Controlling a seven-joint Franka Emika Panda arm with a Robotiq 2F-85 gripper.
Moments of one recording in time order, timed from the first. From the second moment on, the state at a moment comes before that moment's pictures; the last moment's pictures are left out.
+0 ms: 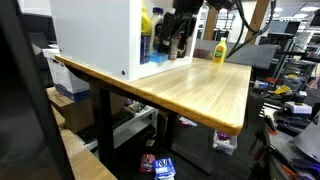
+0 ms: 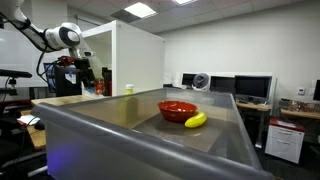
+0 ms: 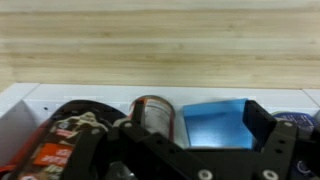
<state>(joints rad) 0.22 -0.13 0.21 -2.22 -0.22 2.28 0.63</state>
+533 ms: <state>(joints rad) 0.17 -0.43 0.16 -2.37 -0.08 2.14 0.55</state>
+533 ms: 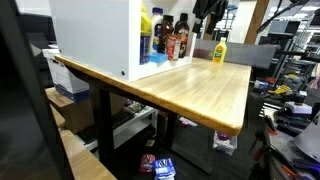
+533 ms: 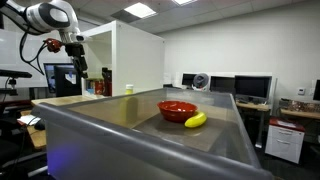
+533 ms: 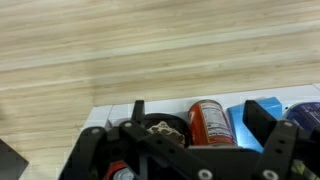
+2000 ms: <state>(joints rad) 0.06 -0.40 0.15 -2.47 0.06 2.29 0.50</state>
